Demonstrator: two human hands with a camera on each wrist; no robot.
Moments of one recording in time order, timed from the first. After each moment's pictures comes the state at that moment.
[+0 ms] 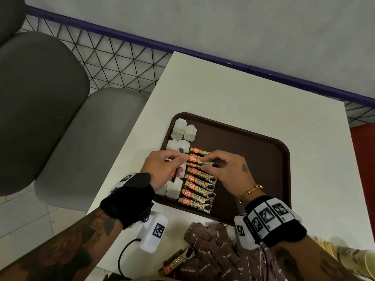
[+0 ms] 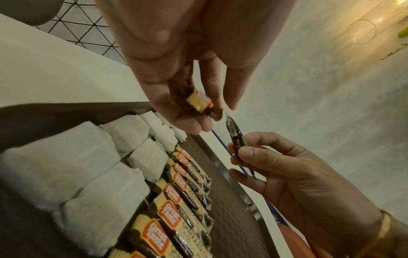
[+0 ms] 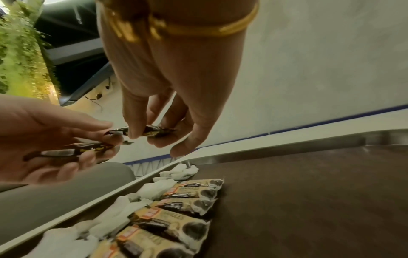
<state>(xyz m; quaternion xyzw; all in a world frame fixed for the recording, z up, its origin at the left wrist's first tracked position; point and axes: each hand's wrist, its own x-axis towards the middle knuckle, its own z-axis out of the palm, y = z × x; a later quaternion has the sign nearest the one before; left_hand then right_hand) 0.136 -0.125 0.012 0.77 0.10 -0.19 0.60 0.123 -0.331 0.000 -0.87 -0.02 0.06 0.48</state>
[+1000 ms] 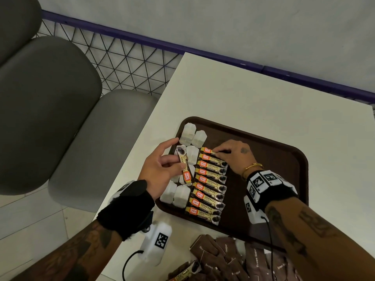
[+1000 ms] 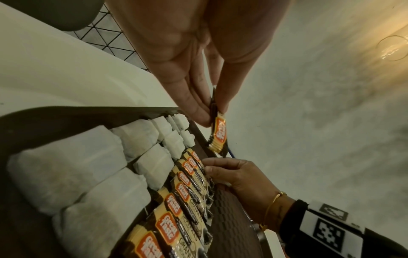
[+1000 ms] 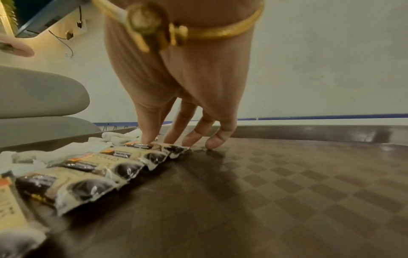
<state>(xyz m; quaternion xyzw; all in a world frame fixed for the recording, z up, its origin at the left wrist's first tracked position) 0.141 -0.112 0.009 0.70 0.13 -0.14 0.69 0.210 -0.350 -0.045 -0.94 -0.02 0.12 0.32</state>
